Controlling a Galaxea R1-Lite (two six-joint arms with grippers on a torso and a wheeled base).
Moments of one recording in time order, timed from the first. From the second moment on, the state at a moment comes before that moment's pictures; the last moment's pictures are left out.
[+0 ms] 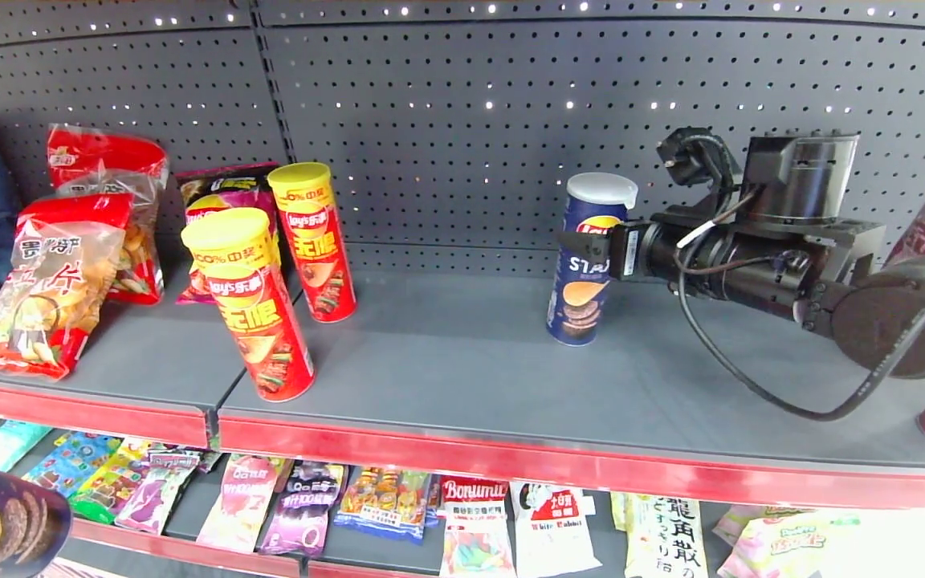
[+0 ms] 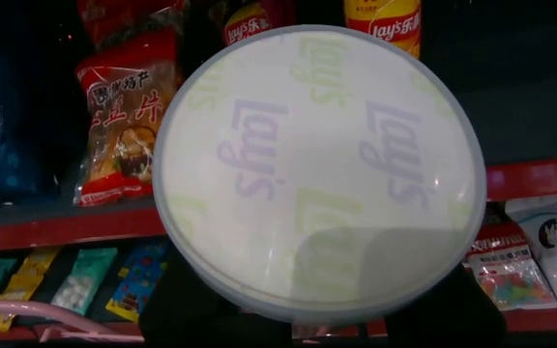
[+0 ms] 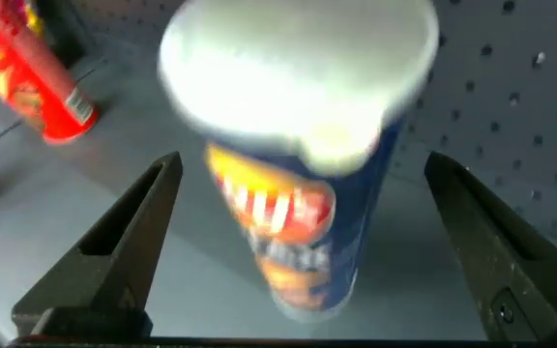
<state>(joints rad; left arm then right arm) -0.18 0.46 -0.46 0.02 0.15 0.24 0.43 1.79 -1.10 -0.52 0.00 0.03</state>
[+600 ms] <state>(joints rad) -0.18 0.46 -0.46 0.02 0.15 0.24 0.44 1.89 -1.23 -0.52 -0.03 0.03</state>
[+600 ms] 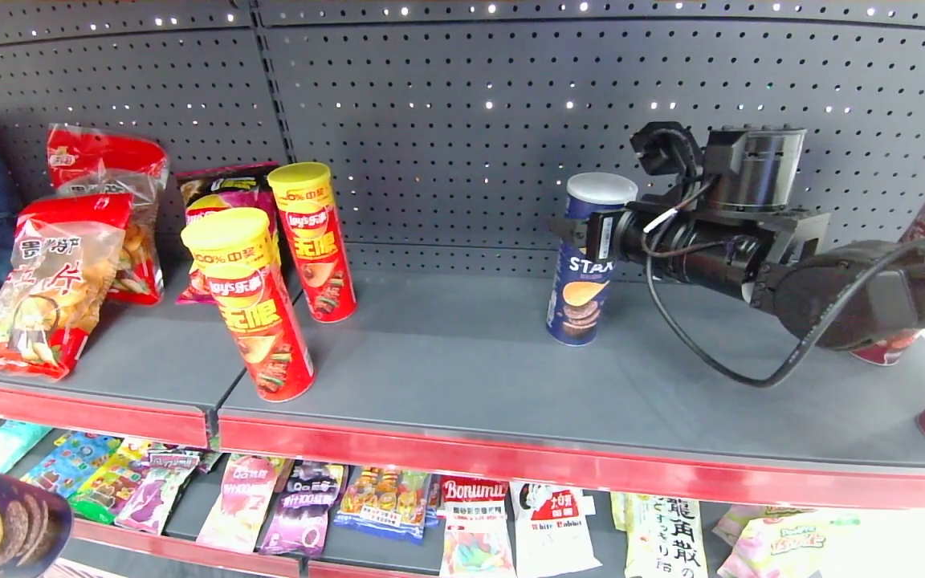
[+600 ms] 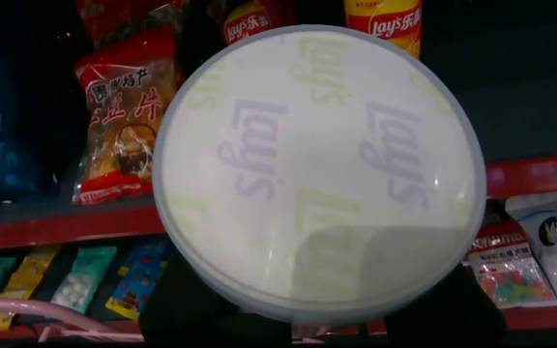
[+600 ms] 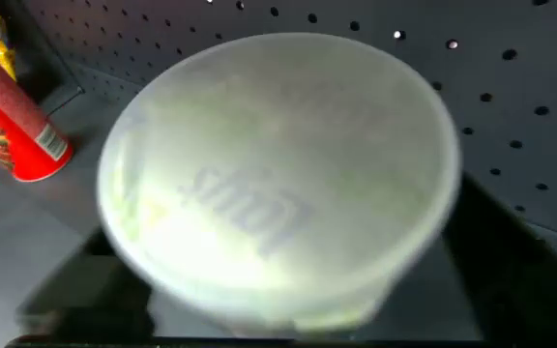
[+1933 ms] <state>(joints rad) -0.18 0.45 -0.41 0.02 0.14 0.24 0.62 1.63 -0.97 -0.52 -0.35 0.17</state>
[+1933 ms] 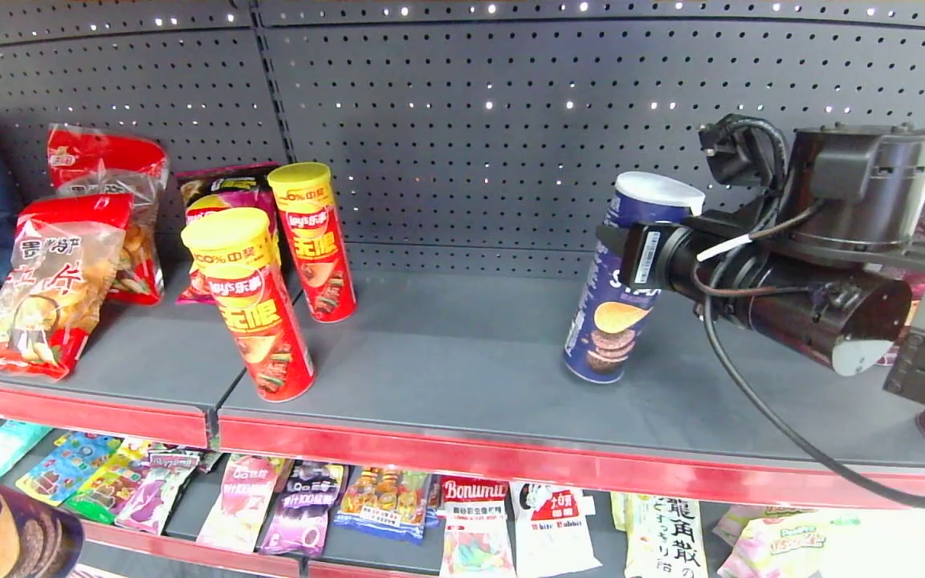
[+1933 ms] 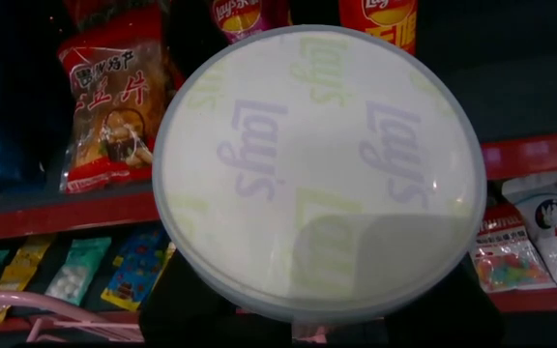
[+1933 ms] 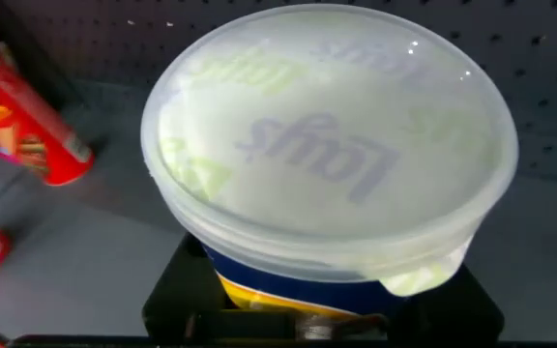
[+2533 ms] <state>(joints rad) -0.18 0.45 -0.41 0.02 0.14 0.24 0.72 1.64 -0.91 -0.52 -0.44 0.17</state>
